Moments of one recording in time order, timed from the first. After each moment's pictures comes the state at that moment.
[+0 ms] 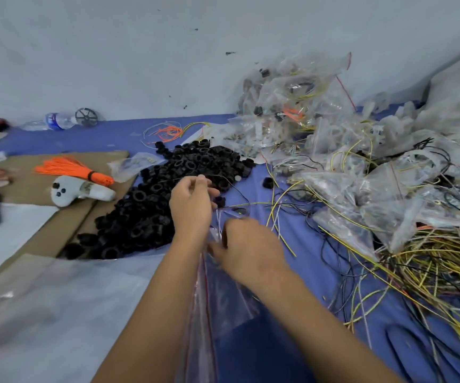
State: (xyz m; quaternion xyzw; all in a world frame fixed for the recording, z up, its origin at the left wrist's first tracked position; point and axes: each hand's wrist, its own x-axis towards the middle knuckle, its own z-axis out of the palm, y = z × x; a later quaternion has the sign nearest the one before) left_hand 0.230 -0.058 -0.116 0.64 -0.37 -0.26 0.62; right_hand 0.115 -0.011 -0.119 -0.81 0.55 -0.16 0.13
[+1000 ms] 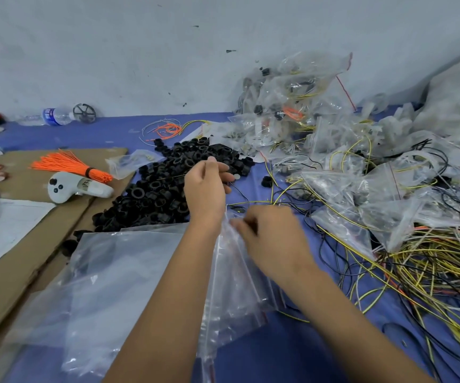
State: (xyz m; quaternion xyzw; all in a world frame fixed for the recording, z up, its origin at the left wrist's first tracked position) left_hand 0.206 -0.069 -0.098 0.58 -0.36 -0.31 0.66; right_hand 0.079 -0.019 -0.115 -0.78 0.54 -0.29 0.13
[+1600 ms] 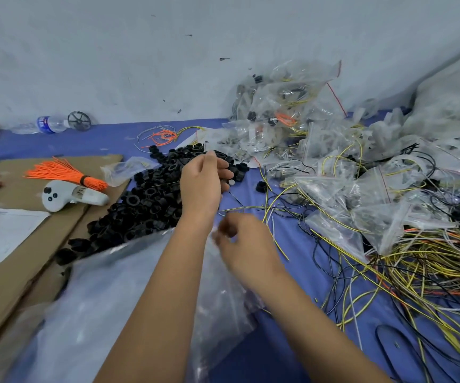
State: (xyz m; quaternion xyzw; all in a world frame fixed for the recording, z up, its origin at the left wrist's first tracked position) left_hand 0.207 -0.073 -0.075 0.57 -0.40 -0.33 0.64; right_hand 0.108 -0.007 -0.111 -0.72 0.53 -0.33 0.31
